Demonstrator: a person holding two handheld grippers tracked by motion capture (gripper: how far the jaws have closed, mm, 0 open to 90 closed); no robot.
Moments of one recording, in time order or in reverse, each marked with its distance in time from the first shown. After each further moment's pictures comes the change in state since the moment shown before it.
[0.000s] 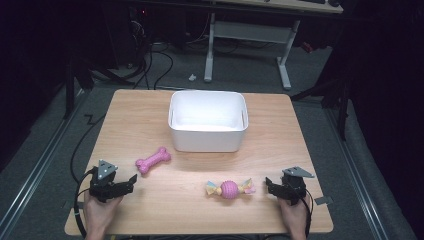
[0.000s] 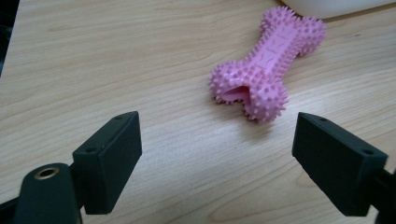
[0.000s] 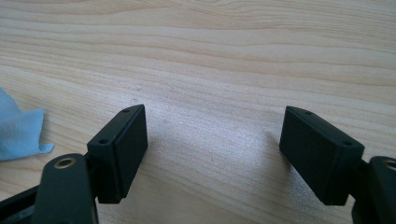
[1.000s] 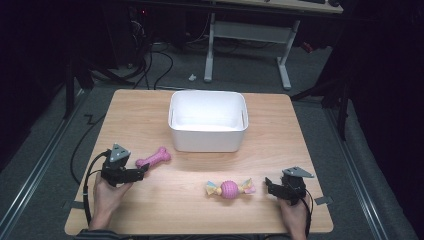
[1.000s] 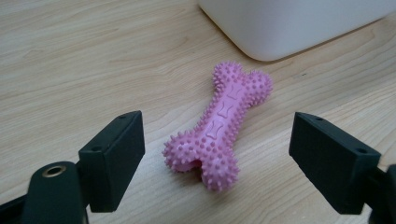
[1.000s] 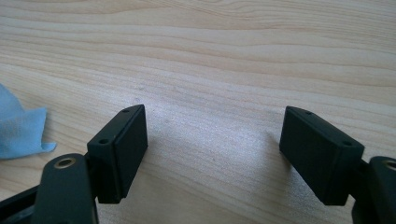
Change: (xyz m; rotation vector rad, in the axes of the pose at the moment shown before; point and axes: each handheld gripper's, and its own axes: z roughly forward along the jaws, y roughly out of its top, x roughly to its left) left arm -0.013 0.052 0.015 0.009 -0.113 0.088; right arm 0.001 0.000 0.000 0.001 0.006 -0.001
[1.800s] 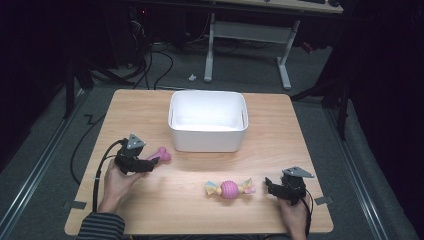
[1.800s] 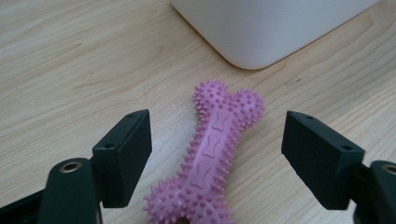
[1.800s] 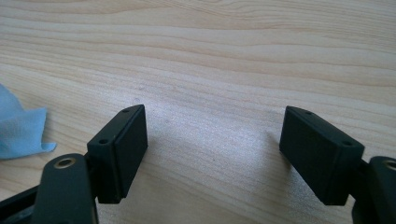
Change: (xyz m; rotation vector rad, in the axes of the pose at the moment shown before) left arm -0.005 0.028 0.037 0.091 -0.058 0.101; right arm 0.000 0.000 0.000 -0.001 0.000 0.000
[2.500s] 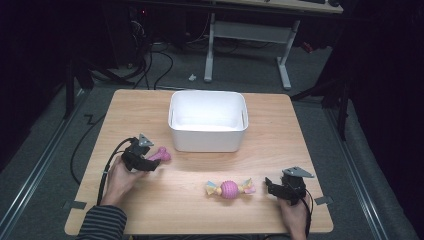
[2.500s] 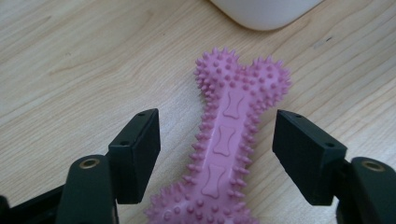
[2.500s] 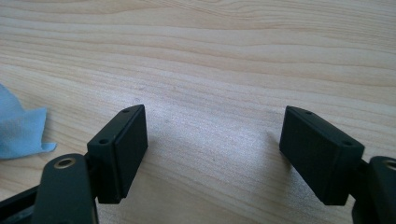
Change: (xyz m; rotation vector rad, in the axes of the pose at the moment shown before) left arm 0.005 0.000 0.031 0.151 0.001 0.075; right arm 0.000 0.000 0.000 -0.001 0.001 -0.002
